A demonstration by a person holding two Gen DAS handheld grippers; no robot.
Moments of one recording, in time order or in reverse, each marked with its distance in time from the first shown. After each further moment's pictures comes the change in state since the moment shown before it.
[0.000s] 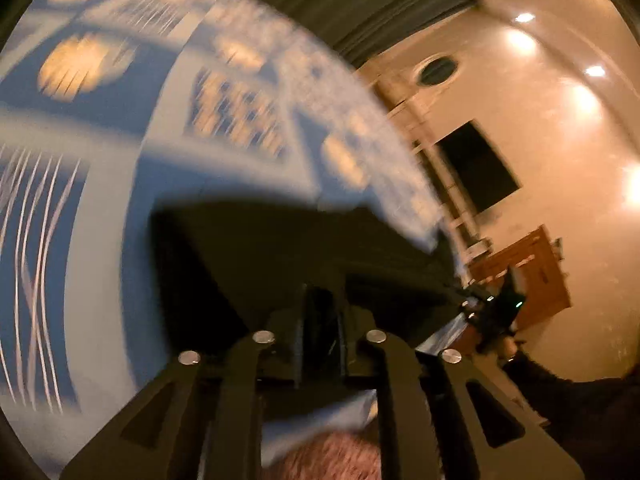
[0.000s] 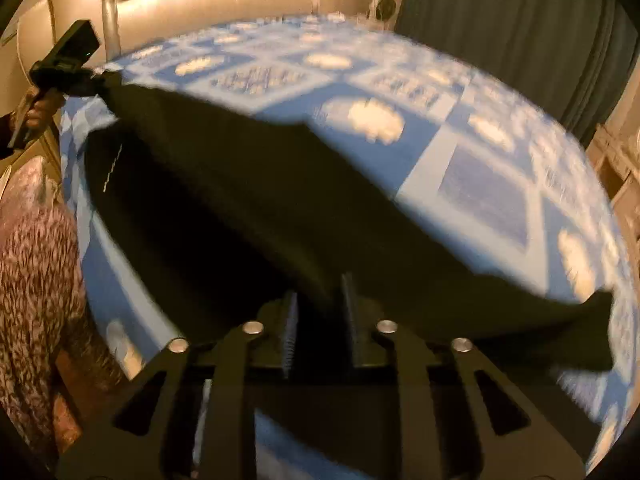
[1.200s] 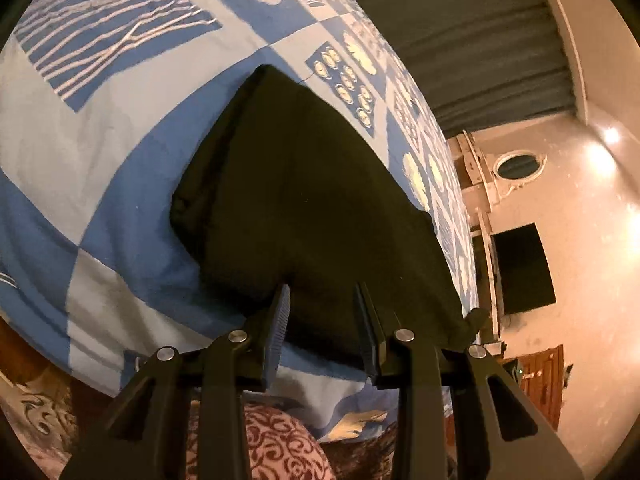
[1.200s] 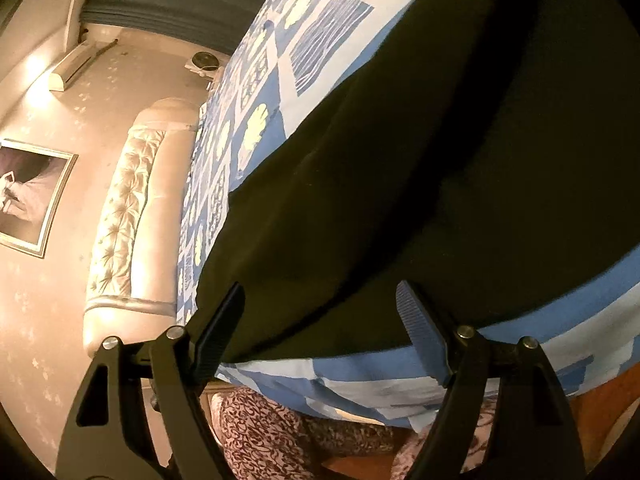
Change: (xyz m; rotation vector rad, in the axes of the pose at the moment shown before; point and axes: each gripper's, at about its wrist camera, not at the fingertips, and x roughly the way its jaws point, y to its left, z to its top) left arm 0.023 -0.007 -0.080 -0.416 -0.202 0.131; right arm -0.004 -0.097 -0.107 1.199 -0.080 0.466
